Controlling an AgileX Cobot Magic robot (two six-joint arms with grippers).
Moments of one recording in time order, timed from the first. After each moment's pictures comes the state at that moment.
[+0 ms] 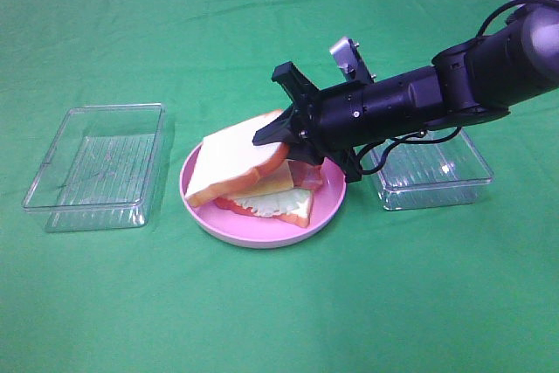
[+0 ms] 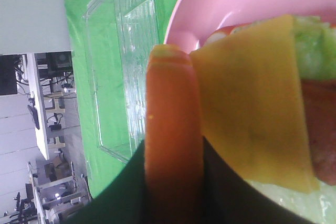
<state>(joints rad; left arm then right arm) -0.43 0.00 -0.50 -0.06 1.05 0.05 0.38 2.04 -1.03 1.74 0.62 -0.86</state>
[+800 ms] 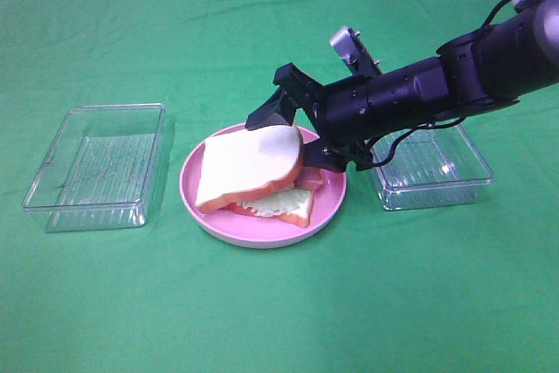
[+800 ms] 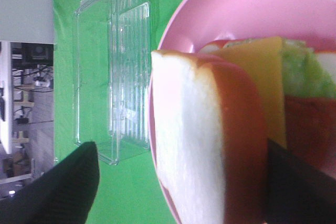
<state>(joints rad) -0.43 0.00 -0.50 -0.06 1.05 0.05 0.38 1.98 -1.03 1.62 0.55 -0.90</state>
